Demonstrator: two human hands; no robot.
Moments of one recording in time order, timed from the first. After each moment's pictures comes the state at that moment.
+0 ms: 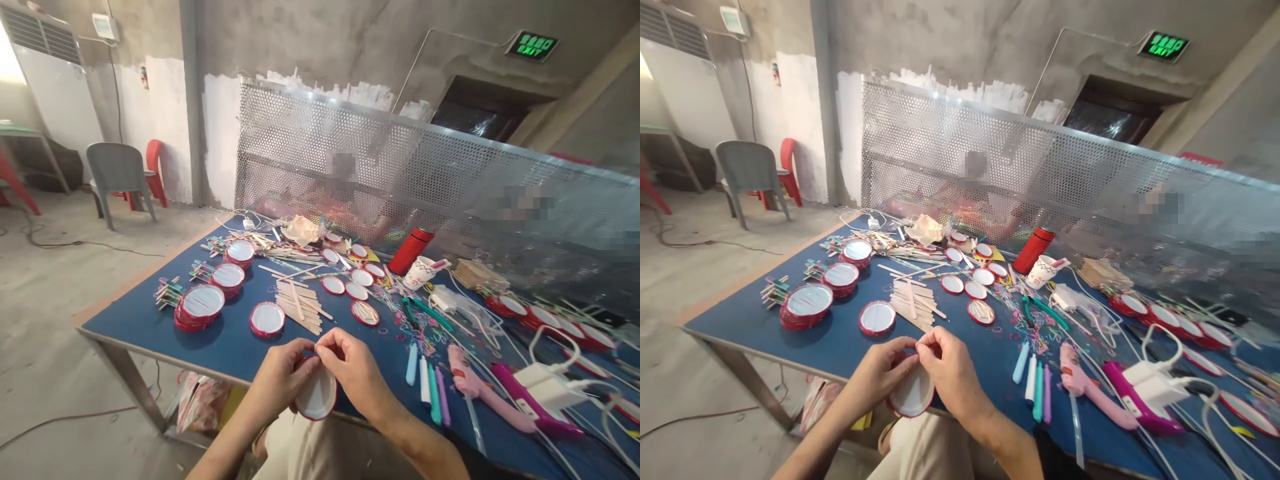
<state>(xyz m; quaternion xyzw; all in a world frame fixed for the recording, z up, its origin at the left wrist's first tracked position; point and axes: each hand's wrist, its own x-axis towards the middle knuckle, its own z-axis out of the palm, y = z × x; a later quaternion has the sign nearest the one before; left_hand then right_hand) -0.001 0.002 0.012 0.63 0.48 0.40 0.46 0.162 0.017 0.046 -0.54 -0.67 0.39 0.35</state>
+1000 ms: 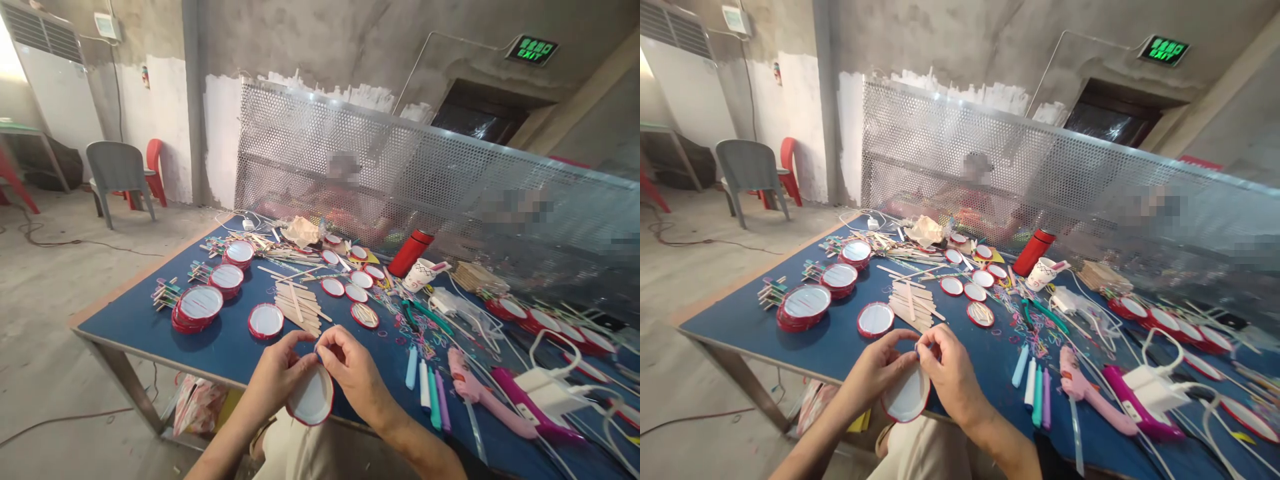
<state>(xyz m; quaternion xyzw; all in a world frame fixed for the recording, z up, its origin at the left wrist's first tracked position) 0.000 0.006 0.009 0.60 0.48 0.43 0.49 0.165 0.019 0.041 -0.49 -0.72 0.33 0.37</state>
